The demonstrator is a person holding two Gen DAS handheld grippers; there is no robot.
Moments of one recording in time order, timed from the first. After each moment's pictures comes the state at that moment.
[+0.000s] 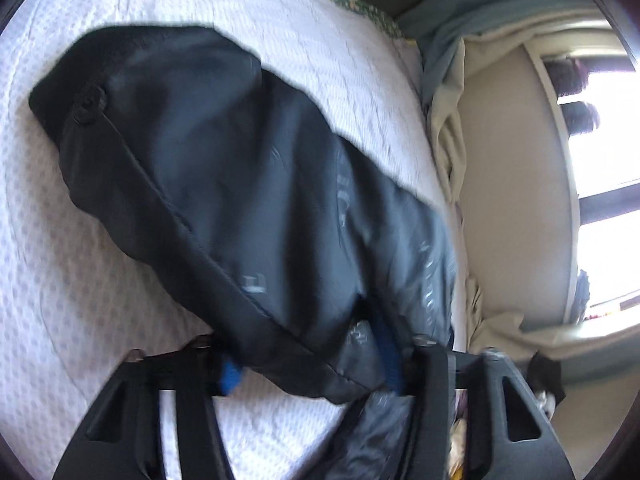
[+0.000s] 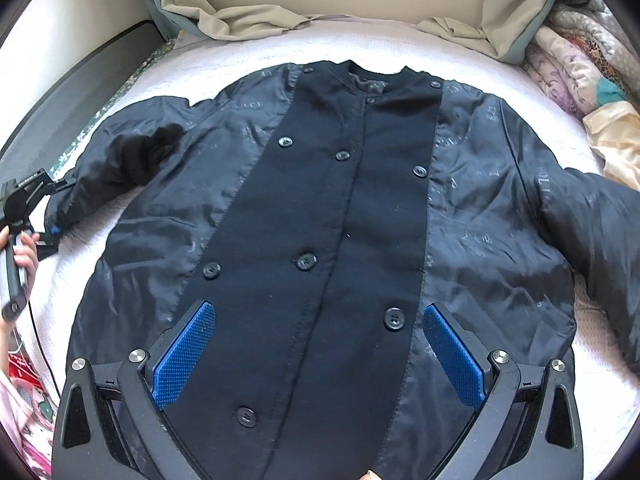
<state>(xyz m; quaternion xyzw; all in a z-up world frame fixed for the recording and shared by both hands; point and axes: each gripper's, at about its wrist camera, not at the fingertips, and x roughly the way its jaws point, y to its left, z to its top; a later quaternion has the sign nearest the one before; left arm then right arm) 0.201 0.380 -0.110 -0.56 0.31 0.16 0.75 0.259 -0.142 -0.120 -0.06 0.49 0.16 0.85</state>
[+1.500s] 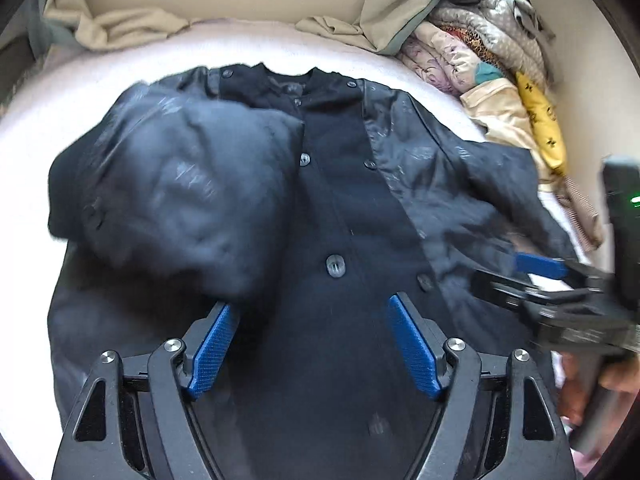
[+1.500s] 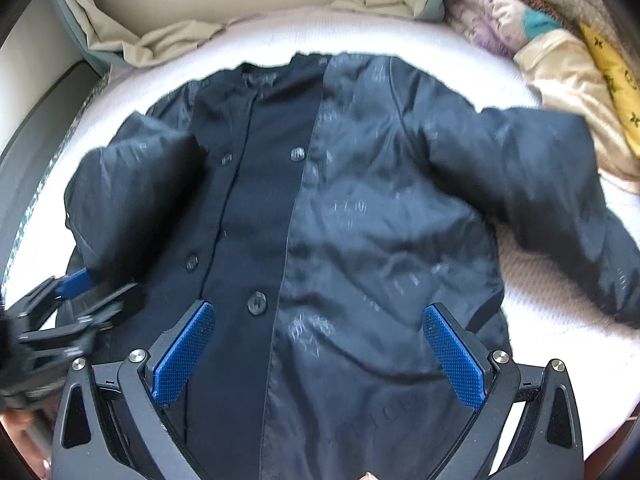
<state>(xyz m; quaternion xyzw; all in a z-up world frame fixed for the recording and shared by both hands) 0.233 0.018 -0.070 -0.07 0.50 -0.13 0.86 0.270 -0.228 -0.120 0.00 0.53 0.08 0.85</state>
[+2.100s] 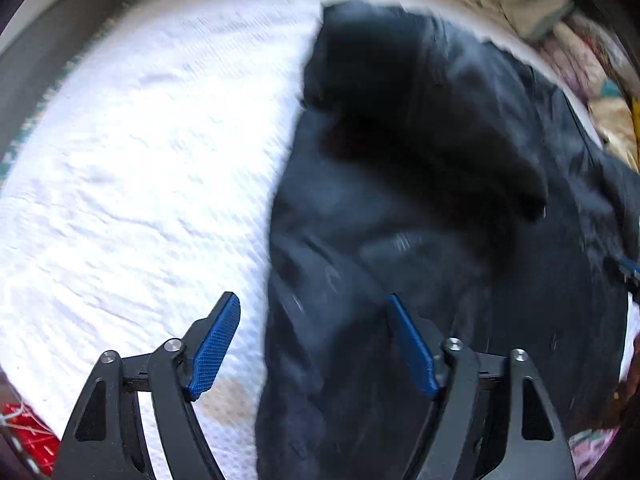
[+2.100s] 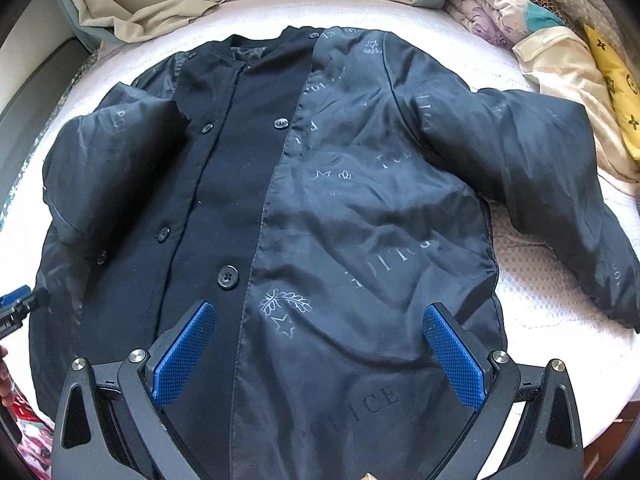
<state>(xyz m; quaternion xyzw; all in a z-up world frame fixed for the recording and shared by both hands) 0.208 0.132 -0.102 -0.06 0.59 0.06 0.80 0.270 -0.232 -0.136 -0.03 0.55 0.06 0.83</state>
